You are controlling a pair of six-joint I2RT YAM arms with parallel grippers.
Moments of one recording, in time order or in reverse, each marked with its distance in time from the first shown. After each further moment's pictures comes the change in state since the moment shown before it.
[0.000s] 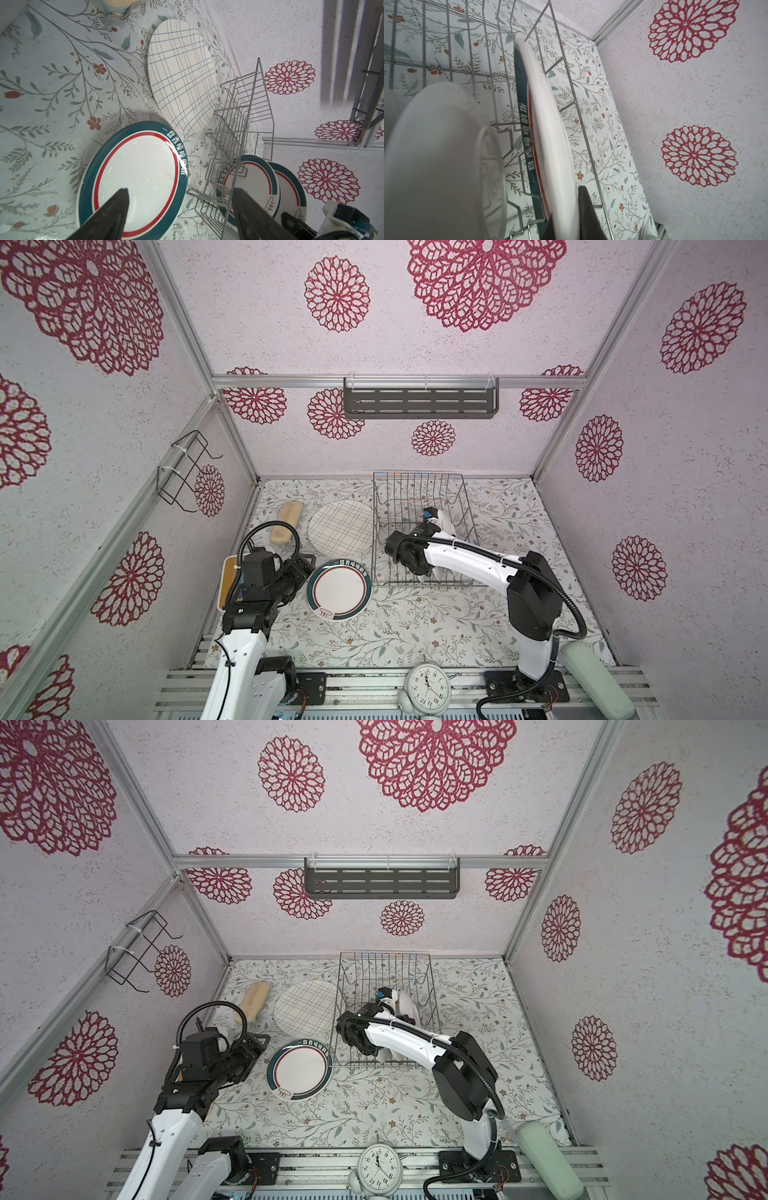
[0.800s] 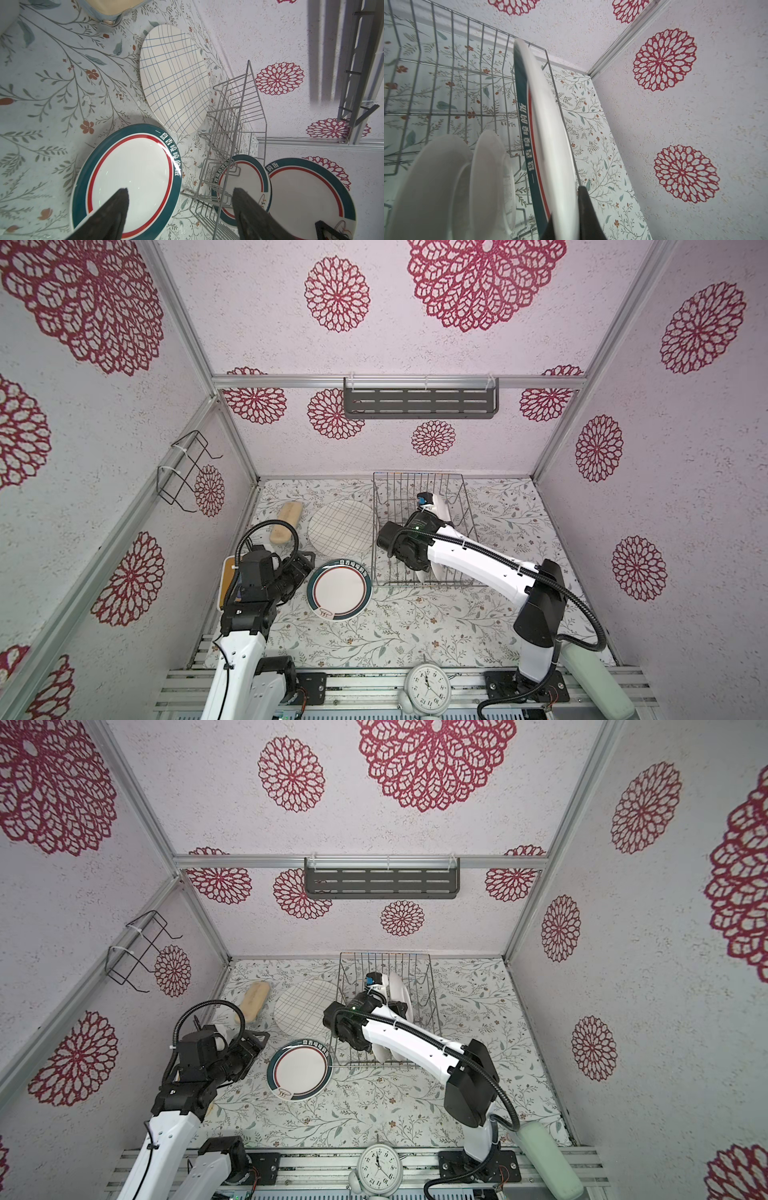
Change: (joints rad) left arm 0.000 -0.015 0.026 -0.001 0.010 0.000; right arm 0.076 -0.049 0.223 -0.141 0.085 -0.004
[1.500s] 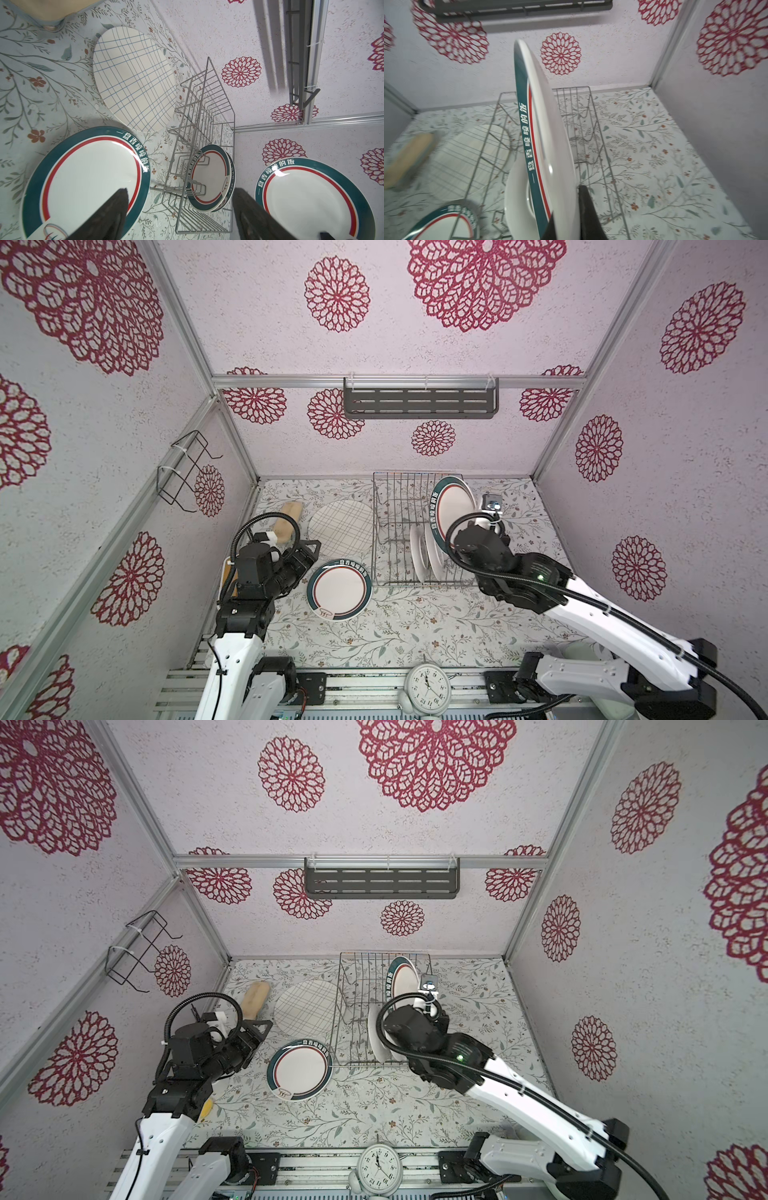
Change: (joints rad) left arm -0.070 -0.002 0.102 0.019 0.047 -0.040; right arm -0.032 -0.786 -0.570 0.787 -0.308 -0.333
